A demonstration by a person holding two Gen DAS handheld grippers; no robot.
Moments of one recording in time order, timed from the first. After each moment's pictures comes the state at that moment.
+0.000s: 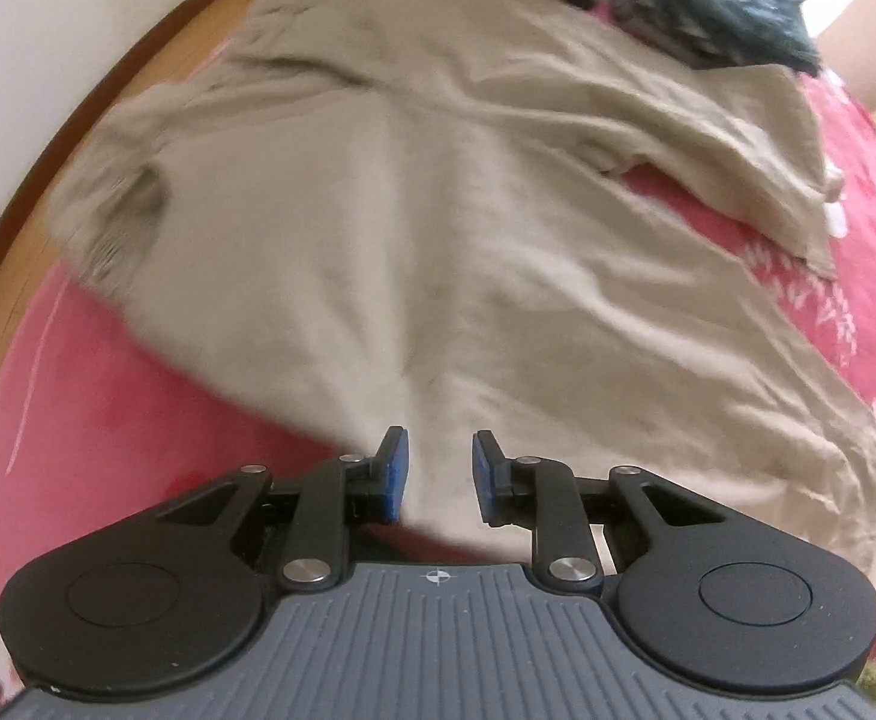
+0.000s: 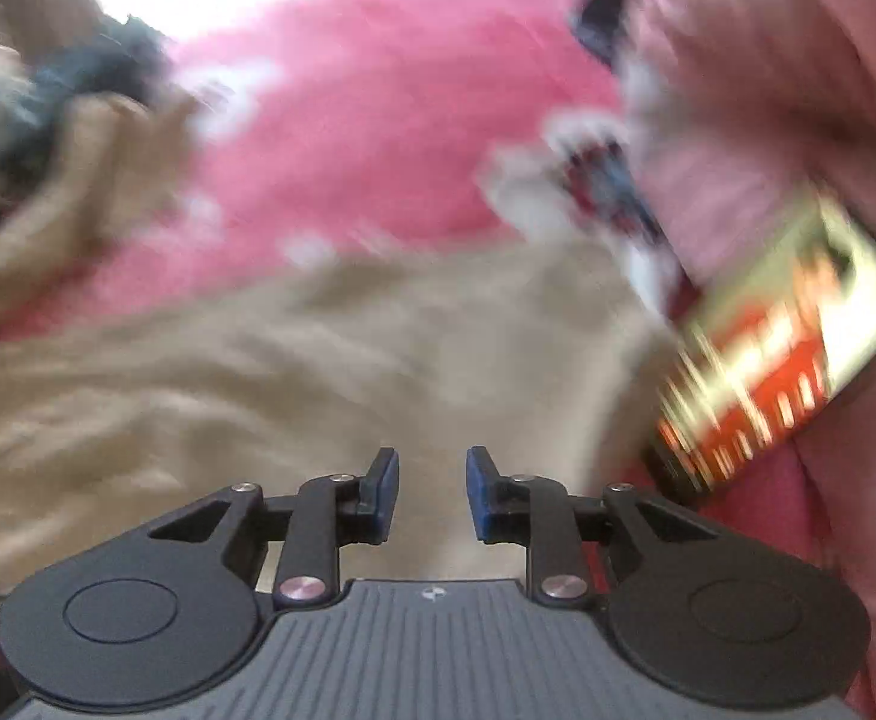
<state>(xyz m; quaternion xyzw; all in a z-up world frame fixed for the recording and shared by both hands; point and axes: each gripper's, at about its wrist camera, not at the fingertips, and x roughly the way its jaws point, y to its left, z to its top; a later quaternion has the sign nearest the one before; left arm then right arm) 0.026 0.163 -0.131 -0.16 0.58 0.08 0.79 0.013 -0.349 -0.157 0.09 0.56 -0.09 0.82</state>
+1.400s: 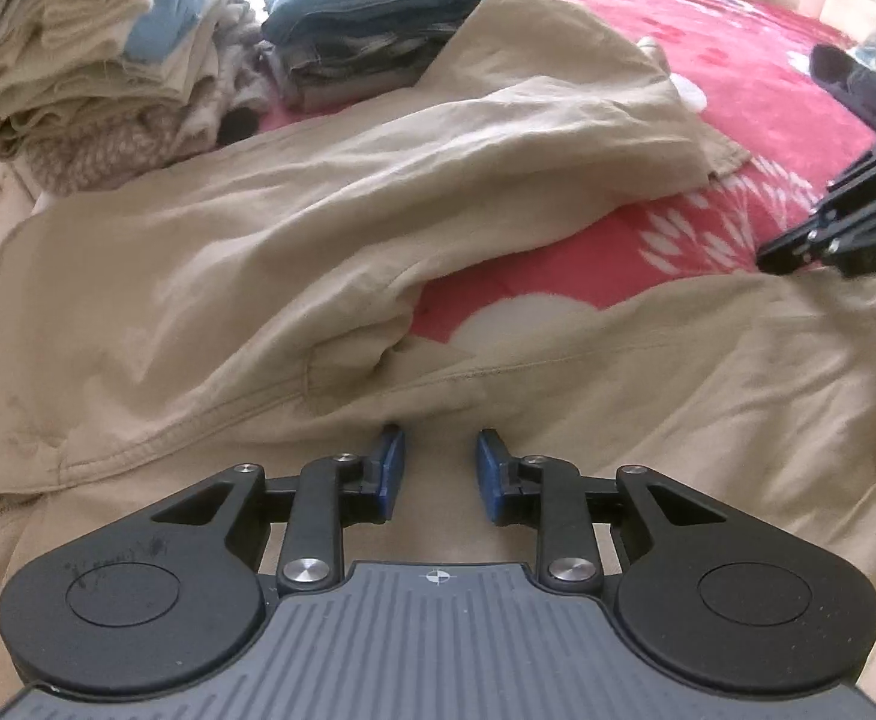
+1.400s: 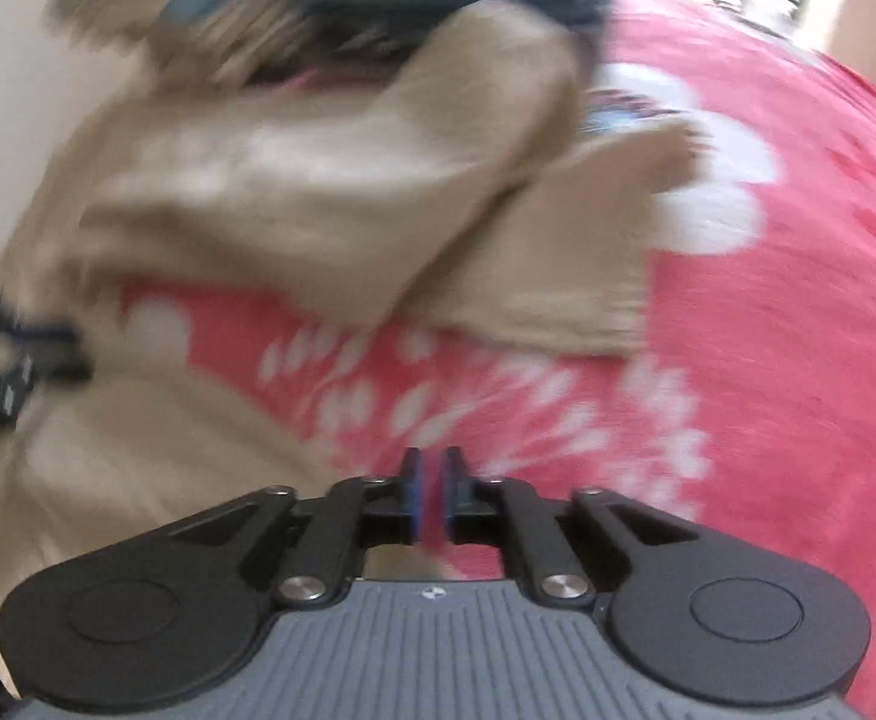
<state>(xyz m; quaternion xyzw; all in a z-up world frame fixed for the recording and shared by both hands) 0.146 0.090 -0.199 0.11 0.47 -0.14 0.87 0.204 -0.178 -0.167 -0.05 0.50 0.24 0.83</state>
